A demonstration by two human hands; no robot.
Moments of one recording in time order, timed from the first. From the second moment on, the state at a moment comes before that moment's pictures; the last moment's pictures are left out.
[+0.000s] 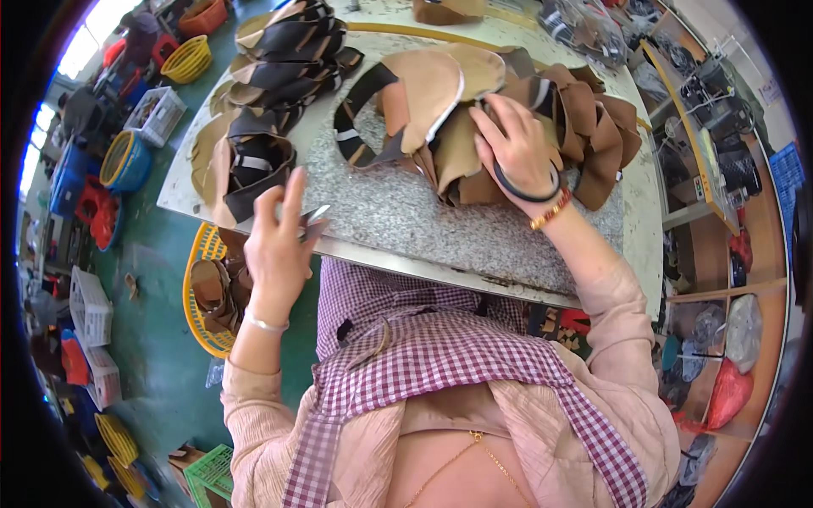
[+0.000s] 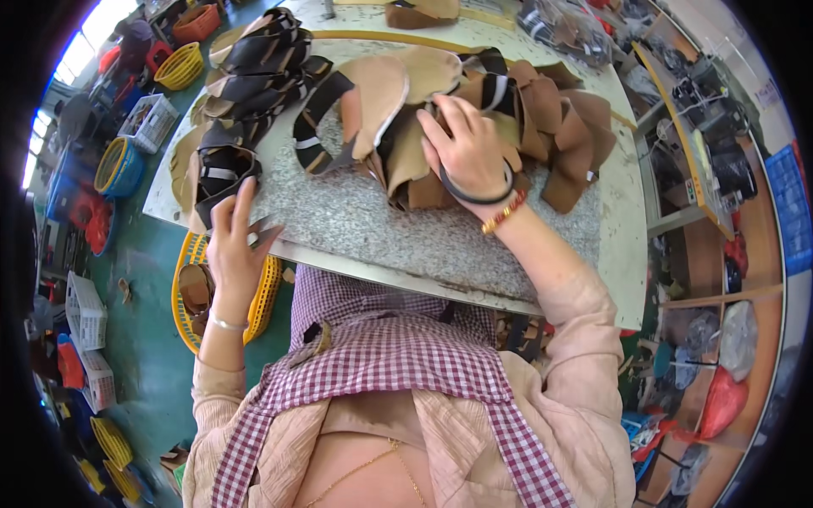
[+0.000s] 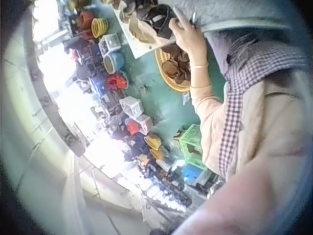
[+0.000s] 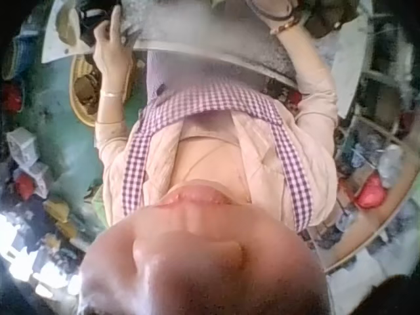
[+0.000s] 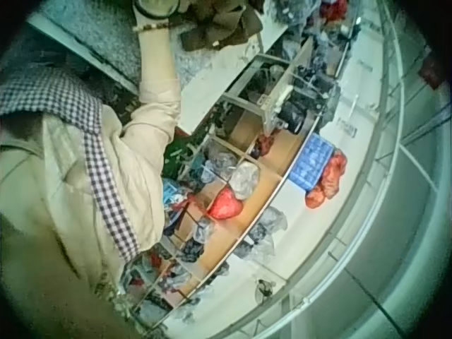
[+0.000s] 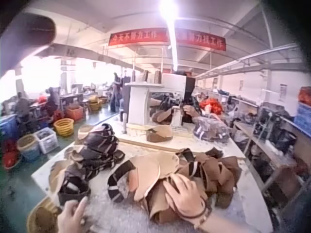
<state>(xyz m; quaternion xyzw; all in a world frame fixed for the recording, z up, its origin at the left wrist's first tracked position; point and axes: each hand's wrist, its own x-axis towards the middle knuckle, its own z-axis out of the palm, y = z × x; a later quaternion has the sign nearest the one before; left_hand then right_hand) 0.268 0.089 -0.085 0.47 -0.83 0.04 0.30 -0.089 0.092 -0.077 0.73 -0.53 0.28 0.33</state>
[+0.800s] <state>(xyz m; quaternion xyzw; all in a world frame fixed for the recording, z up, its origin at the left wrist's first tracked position) 0.299 -0.003 -0.092 0.32 -0.90 0.12 0.28 -0.105 0.161 -0.077 0.82 -0.53 0.08 0.21</state>
